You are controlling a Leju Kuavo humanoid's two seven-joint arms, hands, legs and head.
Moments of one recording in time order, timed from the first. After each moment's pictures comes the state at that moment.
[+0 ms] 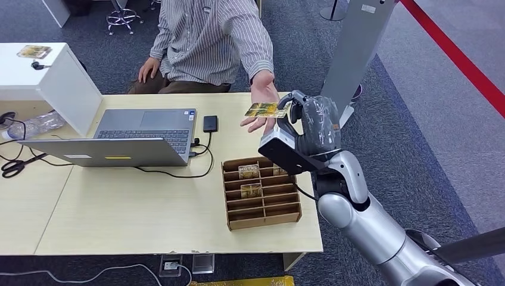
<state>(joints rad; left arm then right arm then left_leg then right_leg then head) -0.12 0.07 -1.38 -0.21 1.00 0.41 0.08 -0.58 -0.21 0.84 -1.53 0.73 -0.53 0.17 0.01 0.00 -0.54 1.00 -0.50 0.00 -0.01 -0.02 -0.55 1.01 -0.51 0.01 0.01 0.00</state>
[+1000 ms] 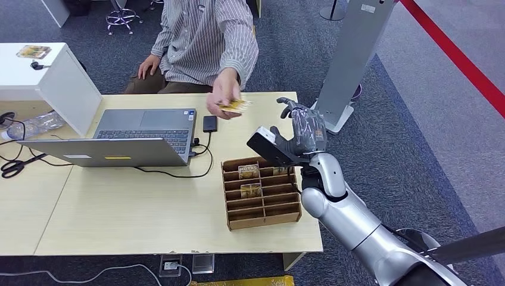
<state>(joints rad) -0.13 0.07 -1.40 -0.21 1.02 0.36 0.06 -0.63 -0.12 0.88 -1.15 0.79 -0.61 0.21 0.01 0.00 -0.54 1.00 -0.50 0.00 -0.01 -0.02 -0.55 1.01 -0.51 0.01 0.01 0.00</state>
